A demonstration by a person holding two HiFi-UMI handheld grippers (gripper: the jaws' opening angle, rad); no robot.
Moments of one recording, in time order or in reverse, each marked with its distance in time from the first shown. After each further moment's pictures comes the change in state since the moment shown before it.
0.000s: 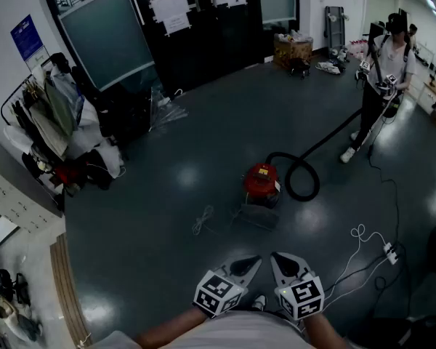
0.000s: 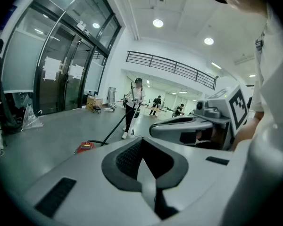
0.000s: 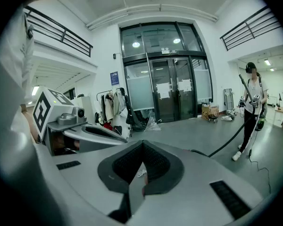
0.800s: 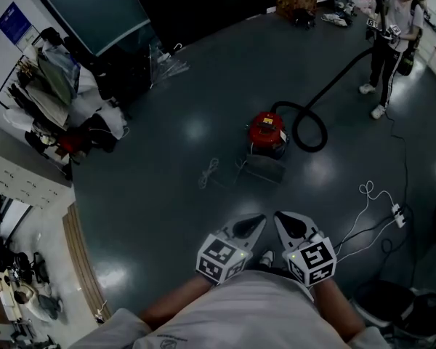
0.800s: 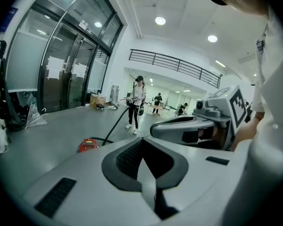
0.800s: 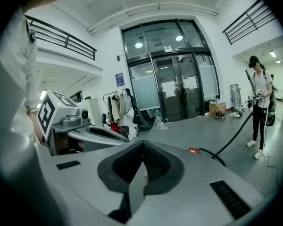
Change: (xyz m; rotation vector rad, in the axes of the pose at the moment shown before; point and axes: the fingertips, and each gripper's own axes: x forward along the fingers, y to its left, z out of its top) left arm 0.005 -0.013 -0.012 -0.014 0.014 0.041; right arm -0.011 0.001 -0.015 0.014 -0.002 0.094
